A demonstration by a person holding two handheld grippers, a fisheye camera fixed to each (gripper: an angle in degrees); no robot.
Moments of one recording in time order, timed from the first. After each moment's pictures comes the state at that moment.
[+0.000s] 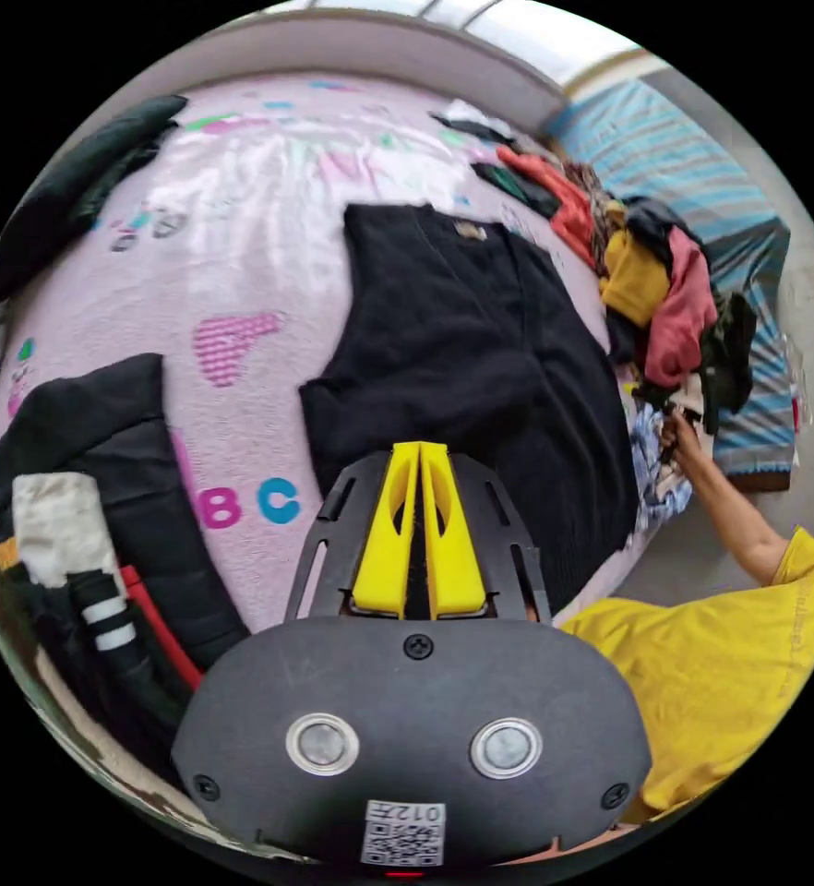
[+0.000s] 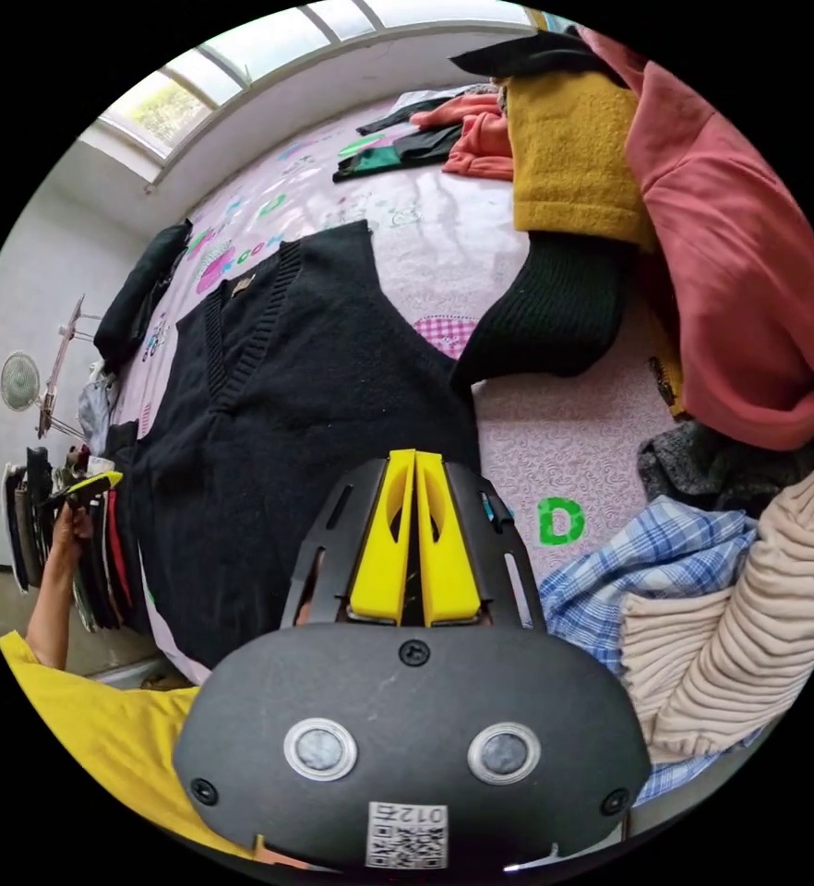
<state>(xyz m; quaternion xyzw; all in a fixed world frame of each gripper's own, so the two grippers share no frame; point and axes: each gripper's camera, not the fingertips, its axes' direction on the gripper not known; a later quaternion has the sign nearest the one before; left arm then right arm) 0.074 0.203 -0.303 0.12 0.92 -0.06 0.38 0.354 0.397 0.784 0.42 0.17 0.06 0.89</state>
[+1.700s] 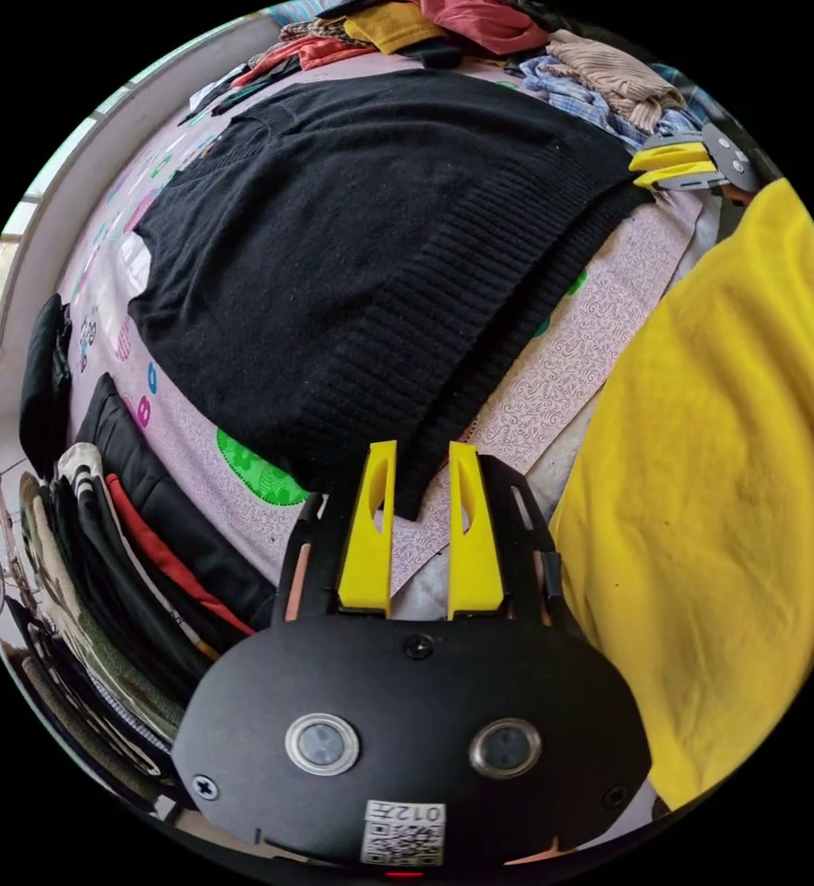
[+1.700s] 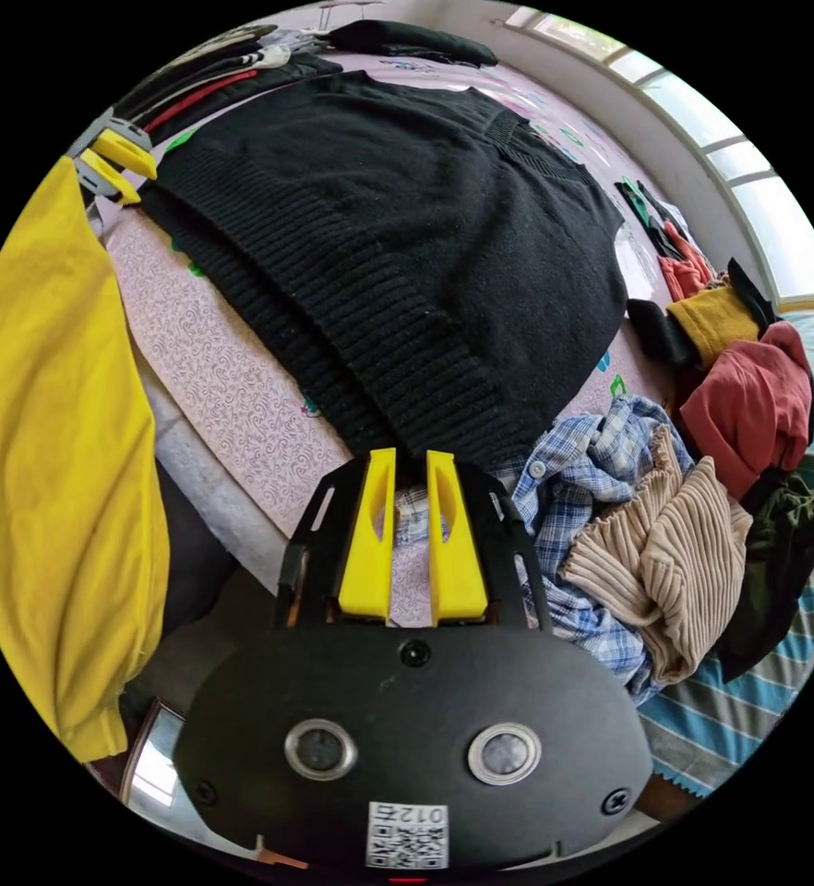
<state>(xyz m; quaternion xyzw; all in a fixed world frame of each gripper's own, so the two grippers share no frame) 0.063 0.499 -0.608 0.29 0.74 0.13 0.60 0.302 0.526 1.129 0.21 0.51 -0.19 0.81</state>
